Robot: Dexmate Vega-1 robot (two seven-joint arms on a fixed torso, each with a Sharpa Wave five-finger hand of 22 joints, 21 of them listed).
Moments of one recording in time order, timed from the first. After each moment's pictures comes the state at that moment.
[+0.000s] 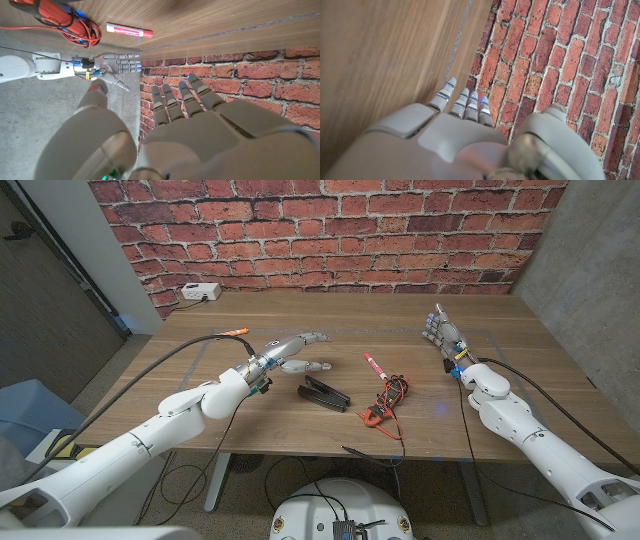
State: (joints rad) left arm 0.91 0.84 0.55 -1.70 0.47 -0.36 0.22; left_hand 0.43 -0.10 0.47 -0.16 0.19 0.30 -0.11 0.21 0.21 0.27 -0.14 0.25 0.24 0.21 -0.04 0.19 0.17 0.27 -0.04 0.20 0.17; right arm -0.85 -0.56 -0.34 -1.25 0.65 0.27 0.01; right_hand 0.35 0.08 -0.17 -0.05 0.21 0.13 0.02 0.20 0.19 0.15 0.01 0.20 0.23 0.12 -0.04 0.20 0.22 0.23 0.07 0.19 0.17
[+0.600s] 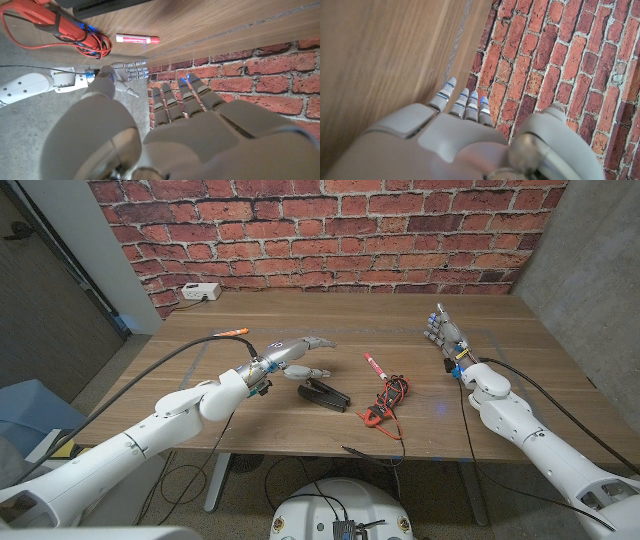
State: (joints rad) left arm 0.93 0.87 0.54 -1.76 0.53 -0.35 0.18; left_hand 0.63 -0.08 0.50 -0.18 0.19 0.28 -0.08 0.22 0.22 0.28 -0.13 0.26 0.28 0.31 -0.04 0.21 0.18 0.29 -0.04 0.20 0.17; right arm -0.85 -0.56 -0.34 -1.25 0.65 0.27 0.00; right_hand 0.35 0.08 -0.16 -0.06 0.21 0.13 0.02 0.20 0.19 0.15 0.01 0.20 0.22 0.12 -0.04 0.20 0.22 0.23 0.07 0.19 0.17
